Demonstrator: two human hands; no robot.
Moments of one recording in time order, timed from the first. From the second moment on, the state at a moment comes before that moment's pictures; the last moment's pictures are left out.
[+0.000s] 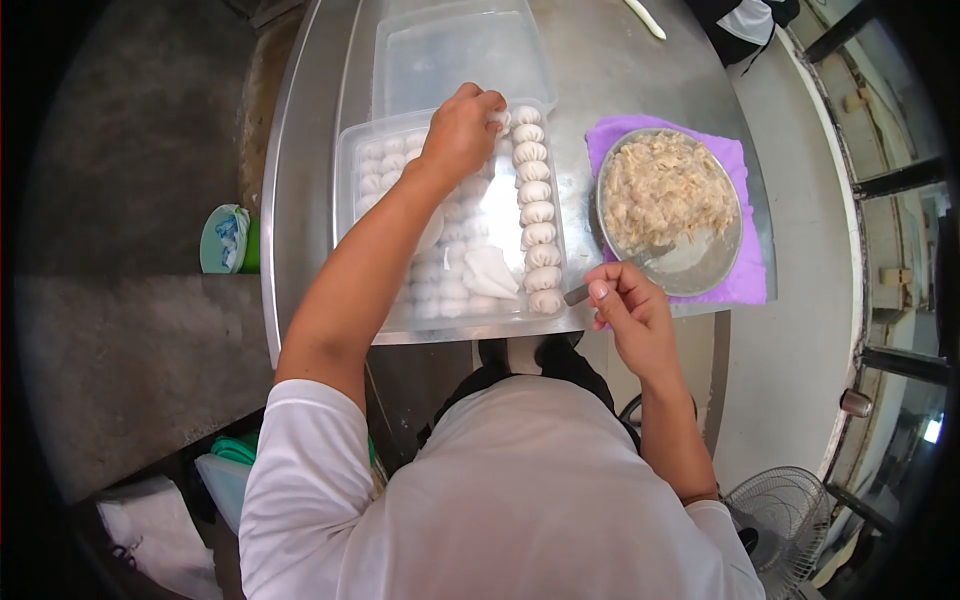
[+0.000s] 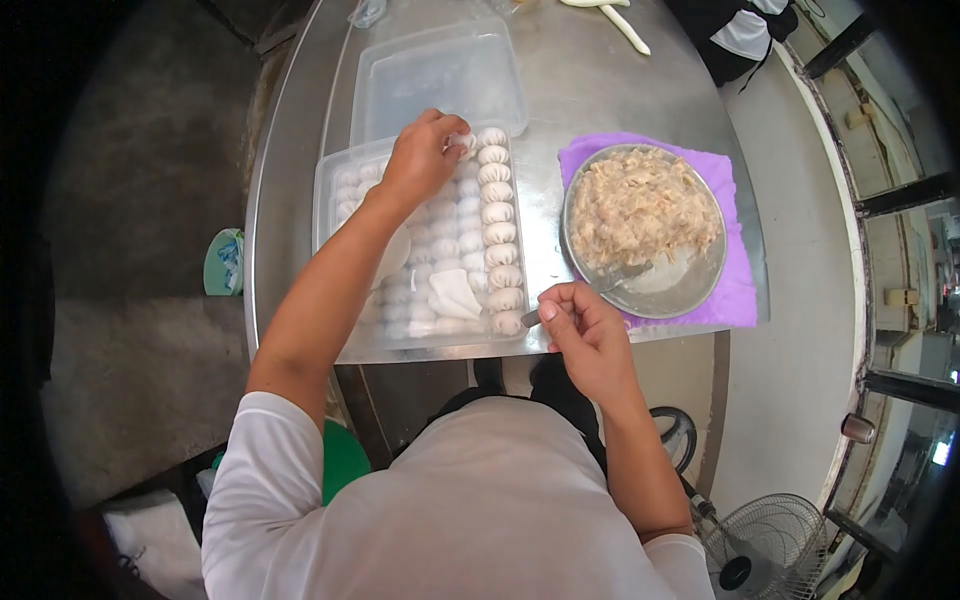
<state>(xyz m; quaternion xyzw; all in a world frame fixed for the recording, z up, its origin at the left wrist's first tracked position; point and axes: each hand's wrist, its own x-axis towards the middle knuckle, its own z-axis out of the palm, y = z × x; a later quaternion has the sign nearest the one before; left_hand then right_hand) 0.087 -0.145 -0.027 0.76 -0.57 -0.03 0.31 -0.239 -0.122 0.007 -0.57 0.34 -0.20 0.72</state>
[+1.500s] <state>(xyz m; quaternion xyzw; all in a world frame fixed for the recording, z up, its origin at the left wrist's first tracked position) 0.002 0.052 -0.008 0.55 -0.23 -0.46 0.66 -0.143 -0.097 0.027 -0.48 0.16 -0.18 0.84</state>
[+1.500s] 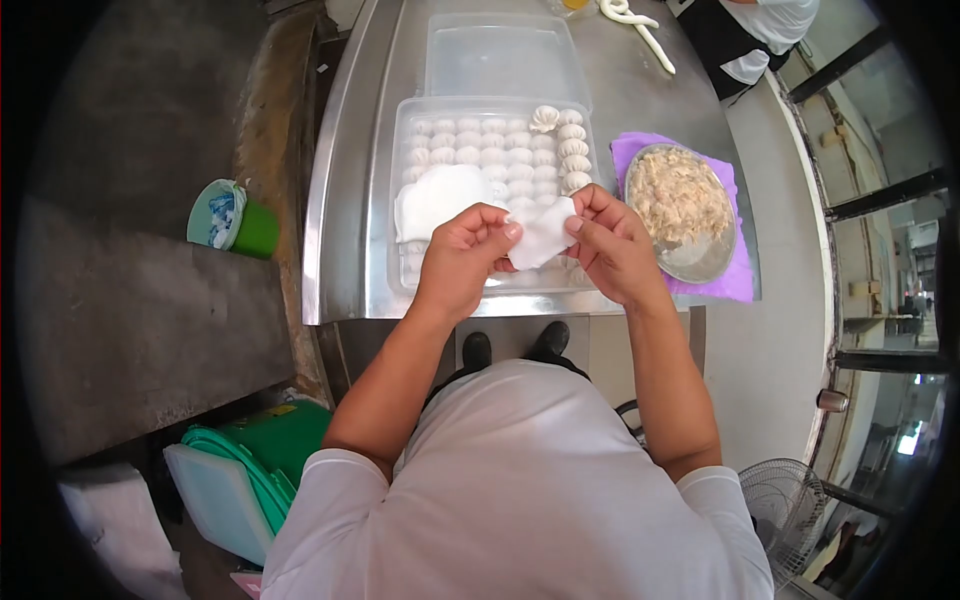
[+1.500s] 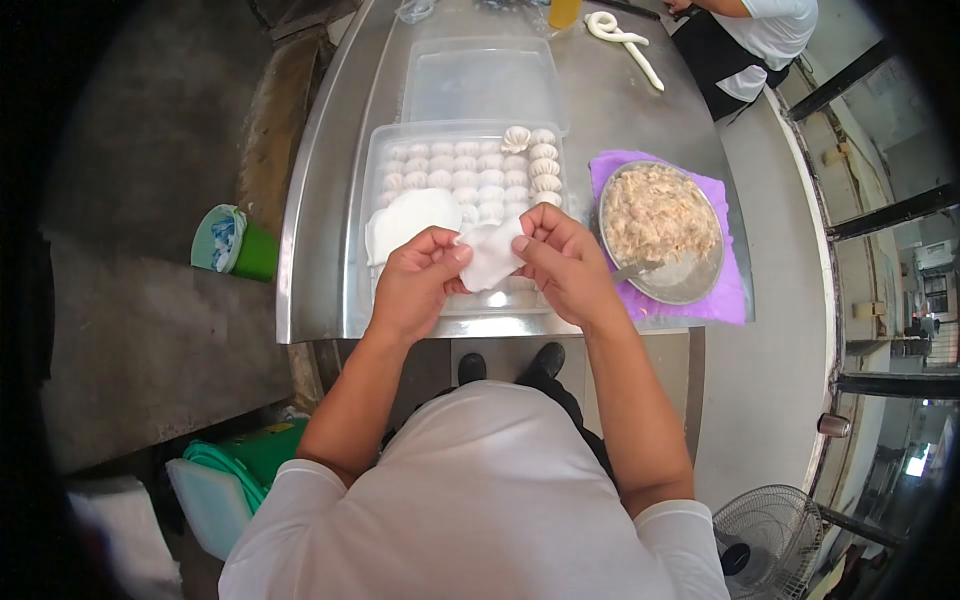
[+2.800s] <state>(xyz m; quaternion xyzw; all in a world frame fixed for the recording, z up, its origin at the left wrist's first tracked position) -0.041 0.027 0.037 0.57 -0.34 -0.48 0.57 -0.216 -0.084 0.012 -0.19 0.15 -0.21 0.95</state>
